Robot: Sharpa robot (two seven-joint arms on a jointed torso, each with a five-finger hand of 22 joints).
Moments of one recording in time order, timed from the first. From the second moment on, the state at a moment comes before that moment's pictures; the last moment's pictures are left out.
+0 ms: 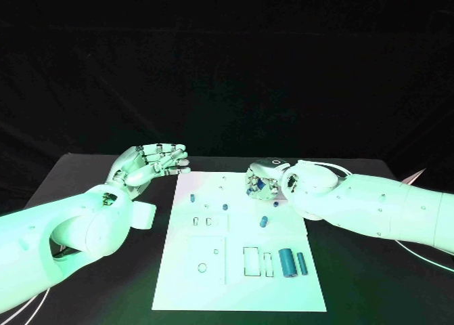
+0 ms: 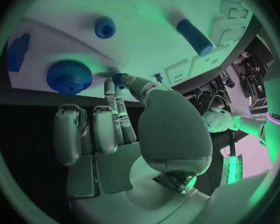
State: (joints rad) left arm 1.22 -0.93 -0.01 1.68 -0.09 -0.41 0.44; left_hand 1.40 -0.14 0.44 0.17 0.13 0.85 0.22 0.21 0.14 0.99 0.19 0.07 0.07 0.94 0.15 0.20 0.23 0.17 0.93 0.25 0.25 0.09; right arm 1.30 -0.67 -0.16 1.30 -1.58 -0.26 -0.13; right_hand 1.28 -0.16 0.60 0.02 0.15 1.06 0.12 0.25 0.36 1.22 0.06 0.11 0.20 1.47 -0.02 1.38 1.22 0.06 1.47 0.09 1.39 1.31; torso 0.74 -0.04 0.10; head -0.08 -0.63
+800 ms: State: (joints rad) left arm 1.22 -0.92 -0.01 1.67 -0.09 -0.41 0.44; left_hand 1.41 -0.15 0.44 0.17 0.13 0.85 0.22 0.21 0.14 0.99 0.19 0.07 0.07 0.94 0.15 0.20 0.23 0.17 0.93 0.25 0.25 0.09; right arm 1.31 -0.53 -0.15 1.22 -1.60 -0.42 -0.20; right_hand 1.28 -0.16 0.60 0.01 0.16 1.06 0.12 0.26 0.36 1.23 0.06 0.10 0.20 1.46 -0.02 1.39 1.22 0.06 1.47 0.08 1.40 1.31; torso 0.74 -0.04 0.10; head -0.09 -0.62
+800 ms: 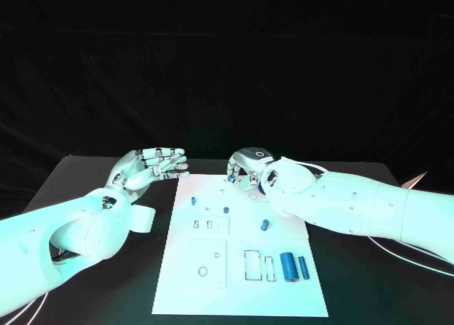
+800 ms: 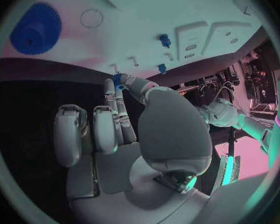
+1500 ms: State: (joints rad) left arm 1.22 -0.92 -0.01 1.67 -0.09 -0.41 0.44; left_hand 1.41 -0.15 0.45 0.17 0.13 0.85 0.22 0.20 0.14 0.99 0.19 0.07 0.07 0.94 0.15 0.20 0.23 0.17 0.93 0.25 0.25 0.09; right arm 1.30 -0.46 -0.15 1.11 -1.60 -0.44 -0.21; right_hand 1.28 -0.16 0.60 0.01 0.15 1.05 0.12 0.26 0.36 1.23 0.06 0.10 0.21 1.46 -0.02 1.39 1.22 0.06 1.47 0.08 1.40 1.31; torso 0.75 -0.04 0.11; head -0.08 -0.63
